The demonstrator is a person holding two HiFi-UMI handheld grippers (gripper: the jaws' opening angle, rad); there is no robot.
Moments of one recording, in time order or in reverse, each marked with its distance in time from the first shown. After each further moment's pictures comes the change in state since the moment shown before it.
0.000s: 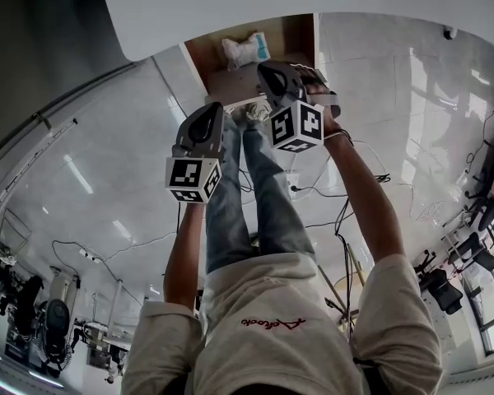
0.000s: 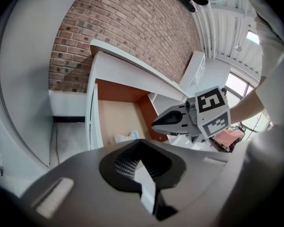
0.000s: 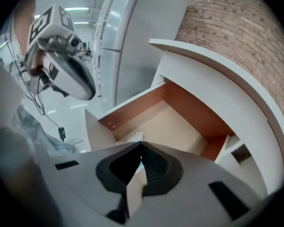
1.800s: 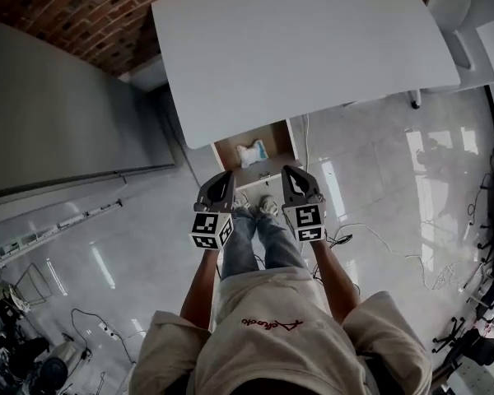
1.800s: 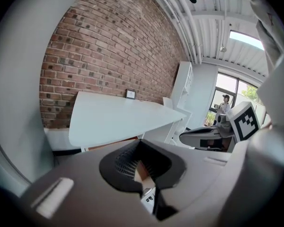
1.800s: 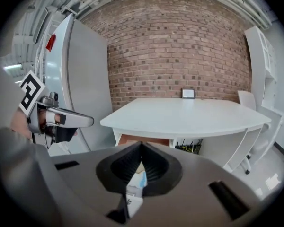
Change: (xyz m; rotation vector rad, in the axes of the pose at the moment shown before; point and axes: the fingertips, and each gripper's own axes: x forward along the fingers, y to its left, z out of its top) left arm -0.077 -0.069 0.163 0.152 -0.158 -0.013; right arm -0.212 -0.059 0.055 0.752 -0.285 -0.353
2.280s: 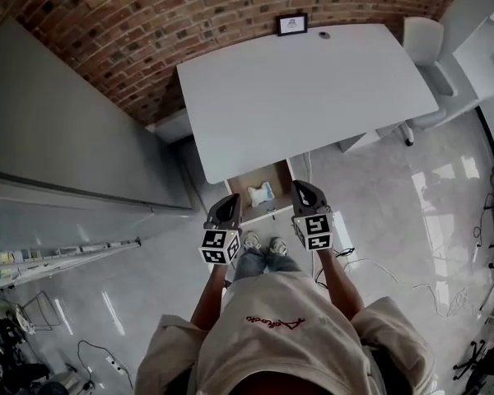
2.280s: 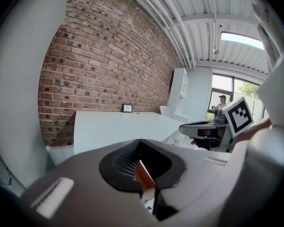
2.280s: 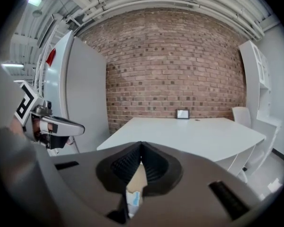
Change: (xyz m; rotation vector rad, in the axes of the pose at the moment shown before) left arm -0.040 -0.024 0.093 0.078 -0.099 0.003; right arm -0.054 -0.024 0.109 -0.021 -0.155 -0.047
